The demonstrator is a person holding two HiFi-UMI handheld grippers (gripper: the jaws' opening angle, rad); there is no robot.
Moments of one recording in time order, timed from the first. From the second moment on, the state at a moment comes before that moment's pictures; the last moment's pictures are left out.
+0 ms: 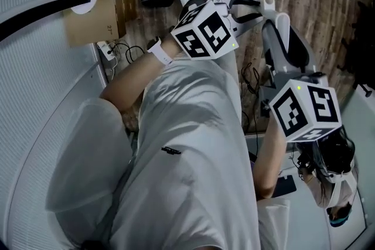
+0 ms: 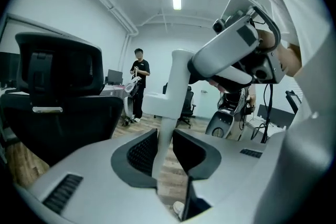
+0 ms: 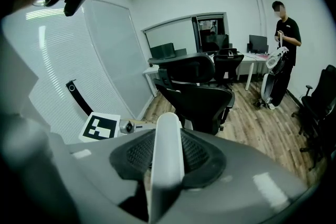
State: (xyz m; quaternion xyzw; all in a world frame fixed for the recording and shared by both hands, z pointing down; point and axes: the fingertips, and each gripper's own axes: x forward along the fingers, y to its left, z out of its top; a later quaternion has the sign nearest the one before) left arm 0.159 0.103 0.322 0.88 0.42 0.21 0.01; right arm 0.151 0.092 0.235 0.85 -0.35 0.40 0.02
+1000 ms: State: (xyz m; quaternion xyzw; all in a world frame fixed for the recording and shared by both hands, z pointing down) left arm 0.166 0.021 0.275 0.90 0.39 0.21 0.02; right arm 0.146 0.020 0.189 0.84 -0.43 0.33 0.03
